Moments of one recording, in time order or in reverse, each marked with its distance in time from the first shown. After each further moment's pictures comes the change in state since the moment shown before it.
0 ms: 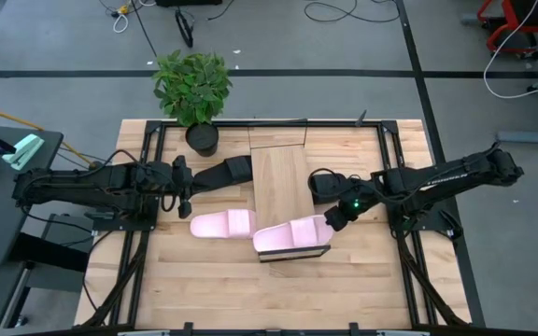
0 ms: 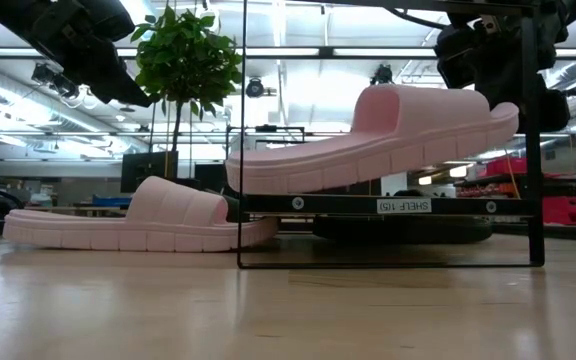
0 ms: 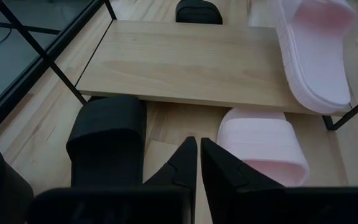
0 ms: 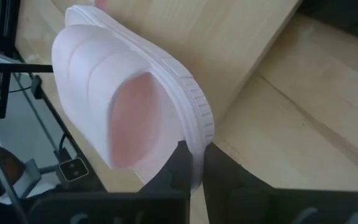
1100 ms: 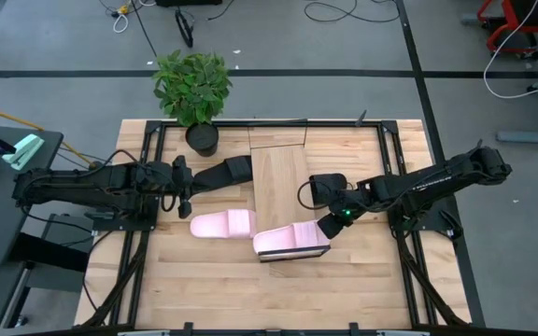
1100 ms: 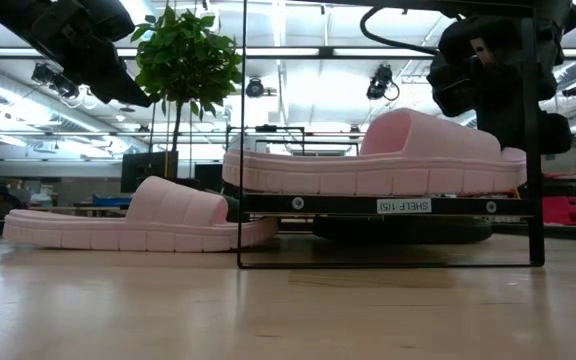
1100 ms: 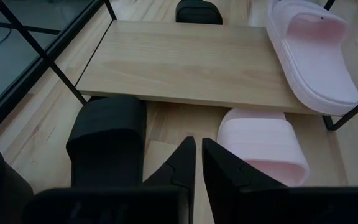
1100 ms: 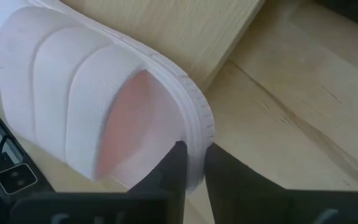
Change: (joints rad) left arm 0.000 0.000 0.000 0.000 0.000 0.000; right arm 0.036 0.156 0.000 -0.002 0.038 -0.015
